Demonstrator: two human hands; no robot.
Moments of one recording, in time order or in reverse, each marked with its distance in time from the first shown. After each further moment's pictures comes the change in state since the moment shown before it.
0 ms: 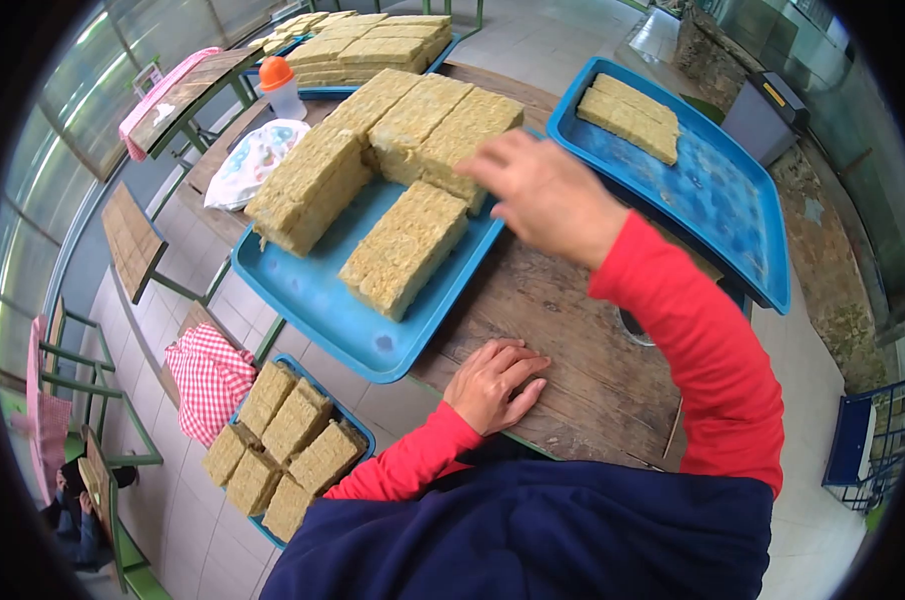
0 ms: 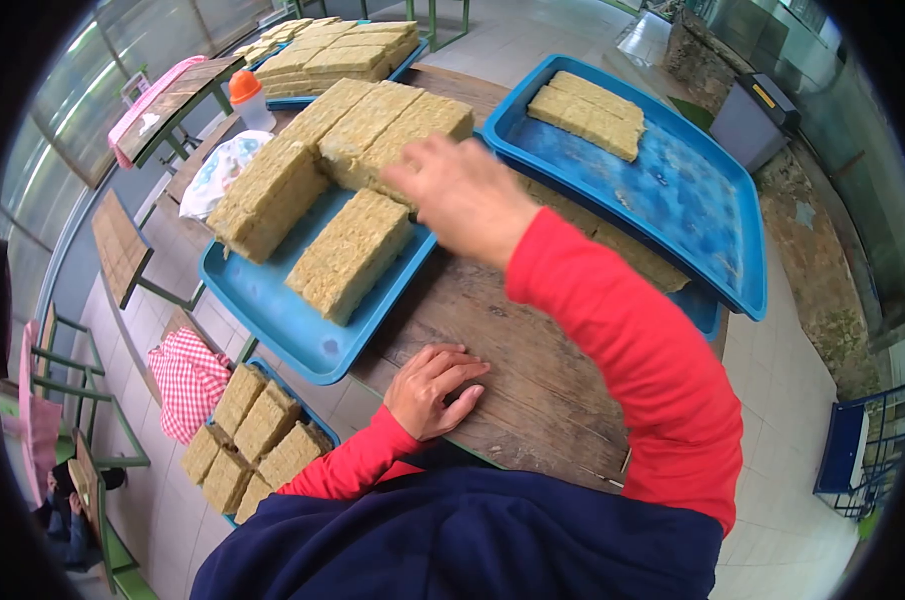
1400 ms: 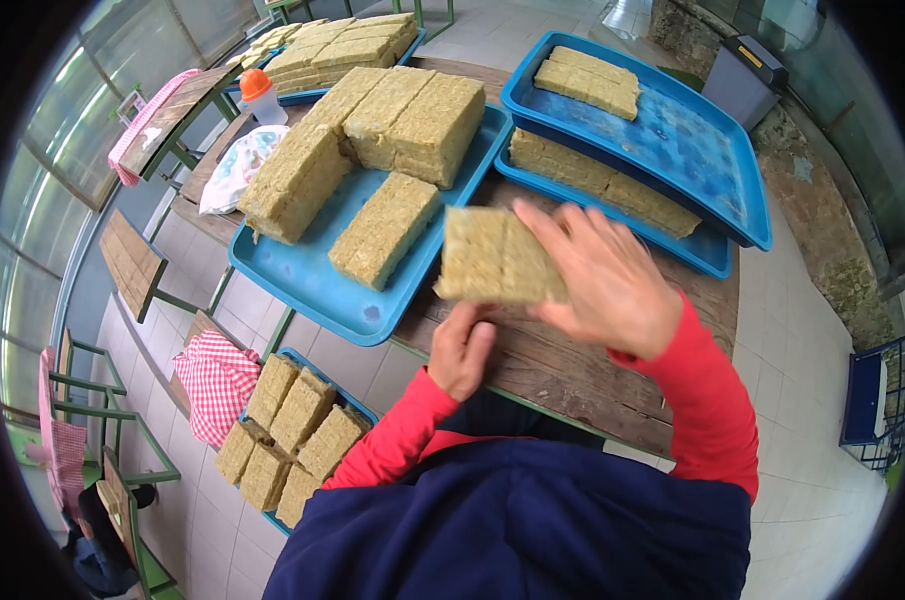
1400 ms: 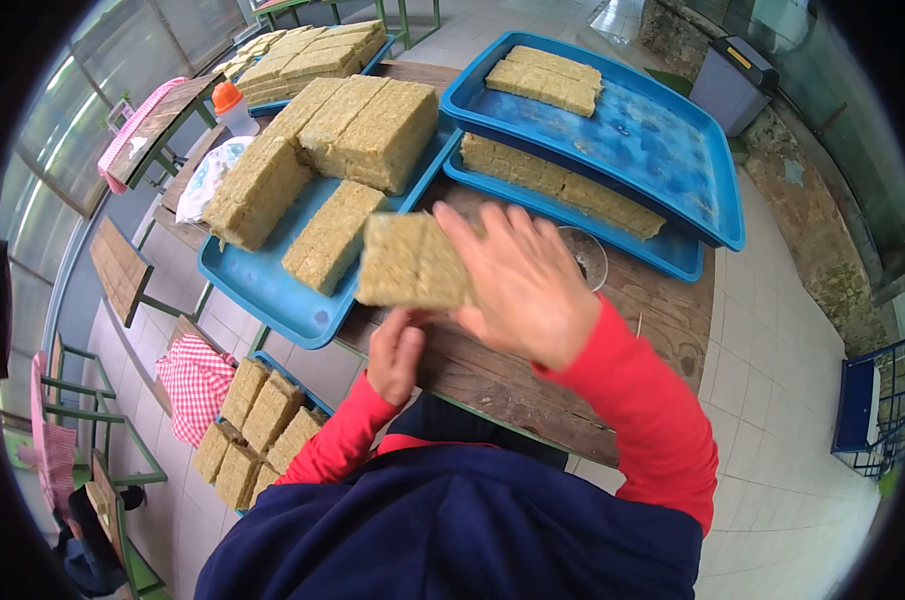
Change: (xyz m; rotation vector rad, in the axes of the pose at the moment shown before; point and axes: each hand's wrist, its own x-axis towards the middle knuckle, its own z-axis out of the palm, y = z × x) left_hand -0.014 -0.004 -0.004 -0.376 0.139 -0.166; right_hand -0.109 -0.079 -0.081 0.137 -0.214 0.416
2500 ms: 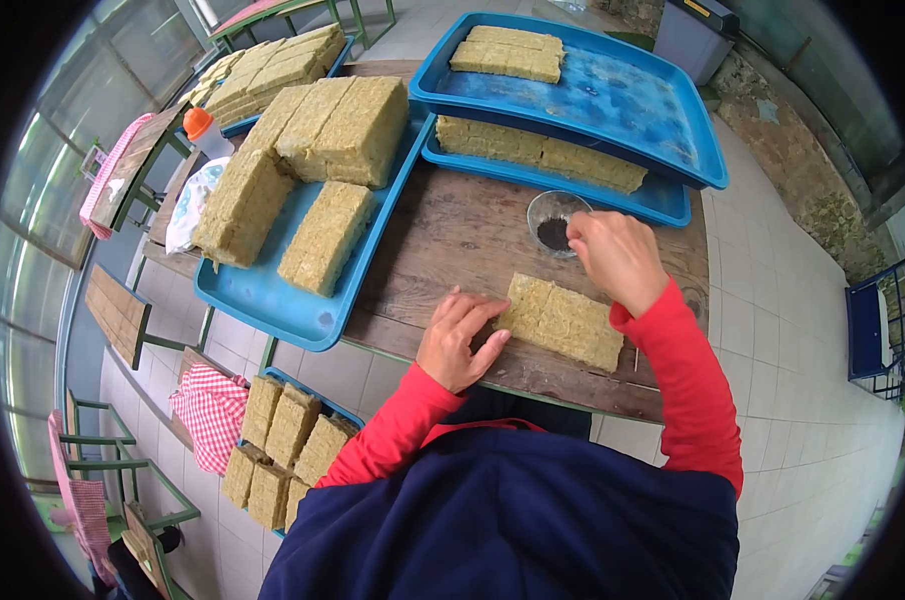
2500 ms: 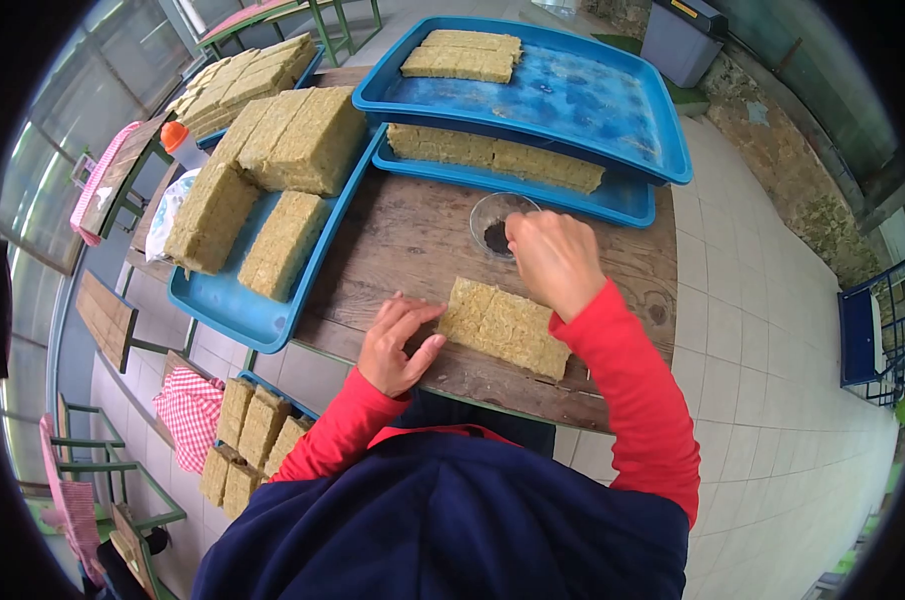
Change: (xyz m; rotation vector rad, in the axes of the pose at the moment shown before) left_hand 0.009 0.023 0.035 0.284 -0.225 0.210; right_hand -0.066 0.078 0.036 -0.089 0.068 0.402
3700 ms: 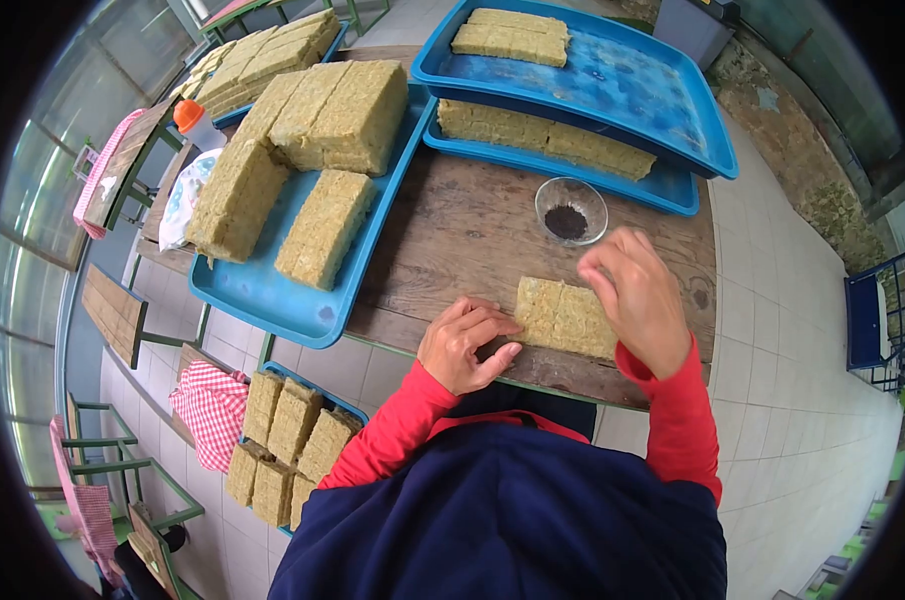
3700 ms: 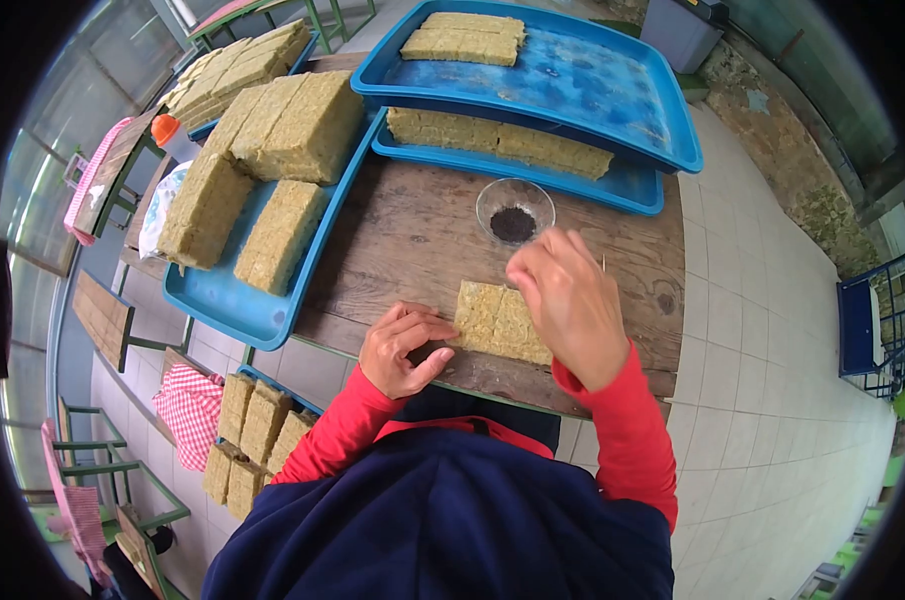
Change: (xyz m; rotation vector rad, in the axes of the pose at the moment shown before) left_hand -0.005 -0.003 -0.004 -0.068 -0.066 0.098; right_hand -0.047 -0.037 -0.022 0.239 0.172 0.024
